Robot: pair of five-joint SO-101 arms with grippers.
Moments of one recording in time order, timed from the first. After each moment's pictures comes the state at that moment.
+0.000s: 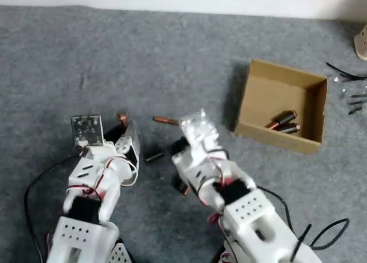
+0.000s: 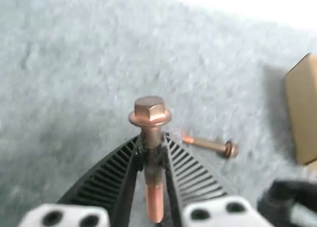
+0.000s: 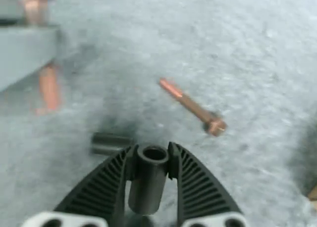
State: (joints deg) left arm 5.7 -86.5 88.2 29.9 21.6; right arm -37.9 -54.0 75.2 20.9 4.2
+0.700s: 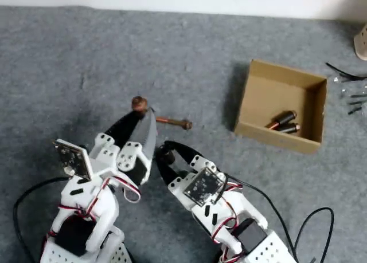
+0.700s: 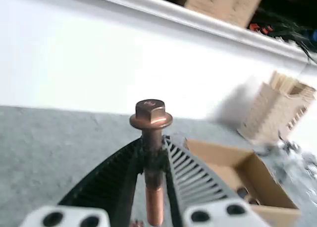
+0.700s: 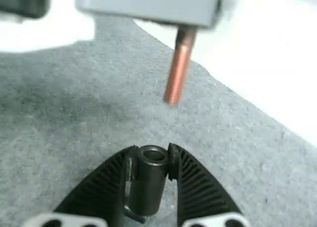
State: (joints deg) left arm 20.4 -103.5 77.3 34.9 21.6; right arm -45.5 -103.0 96.0 22.2 18.8
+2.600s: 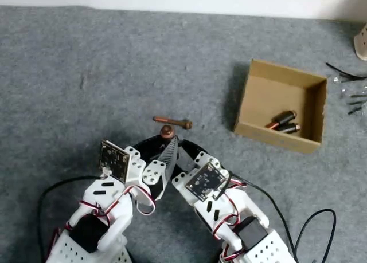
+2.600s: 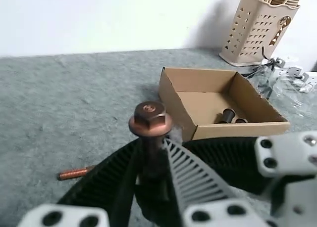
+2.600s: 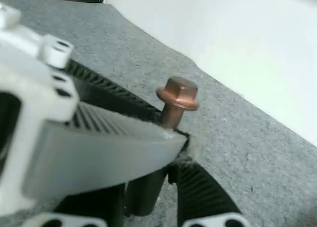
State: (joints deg) left arm 29.6 -104.3 90.2 38.9 16.4; right arm -42.7 -102.8 96.0 21.1 19.2
